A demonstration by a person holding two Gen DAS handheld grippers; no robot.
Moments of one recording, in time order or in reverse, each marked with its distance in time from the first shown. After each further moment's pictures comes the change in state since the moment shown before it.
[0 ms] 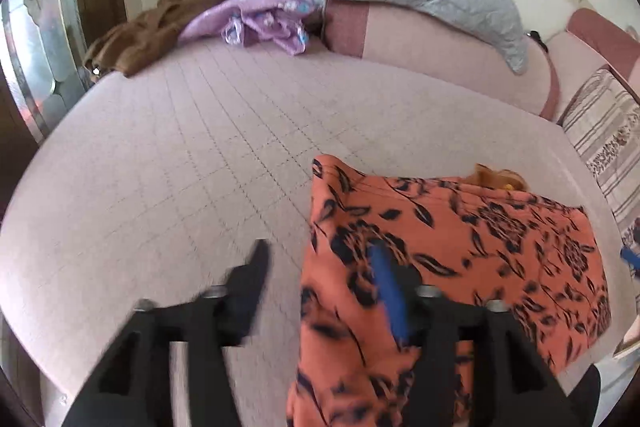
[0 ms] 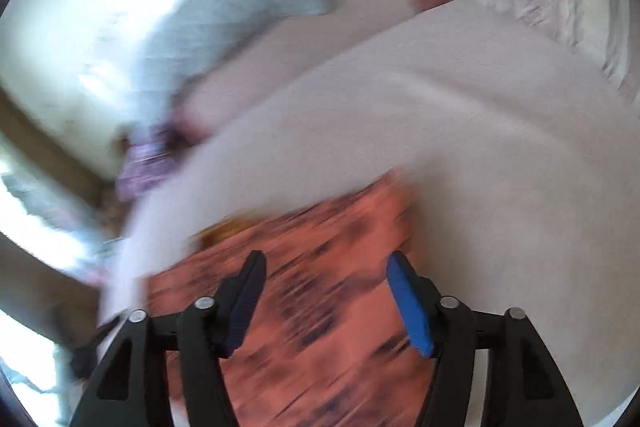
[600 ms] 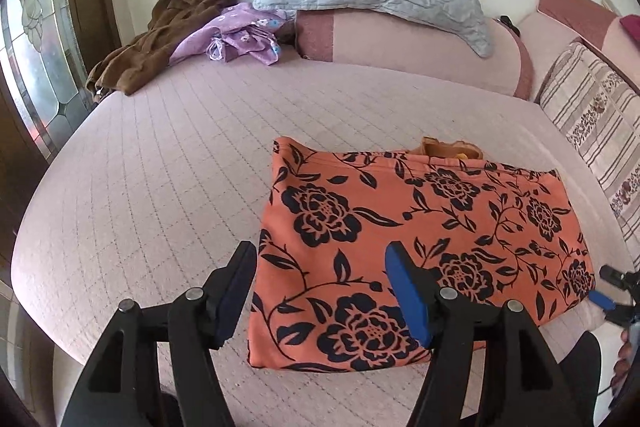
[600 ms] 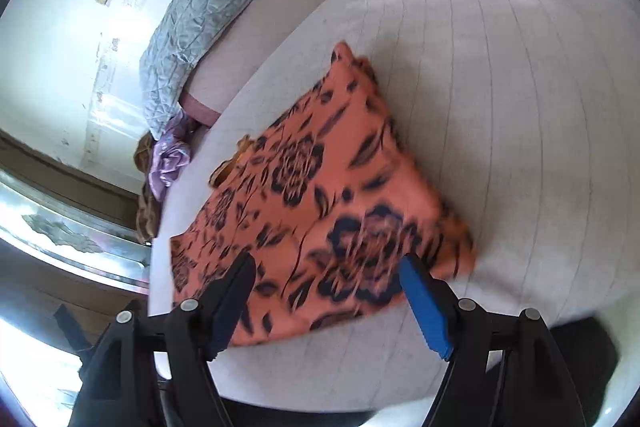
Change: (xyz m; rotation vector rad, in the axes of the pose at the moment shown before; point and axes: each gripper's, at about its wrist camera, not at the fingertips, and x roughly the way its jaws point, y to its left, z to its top) left arm -0.059 -0.042 -0.033 0.076 -0.014 0.003; right arm -0.041 -0.036 -0.121 0.254 0.022 0.041
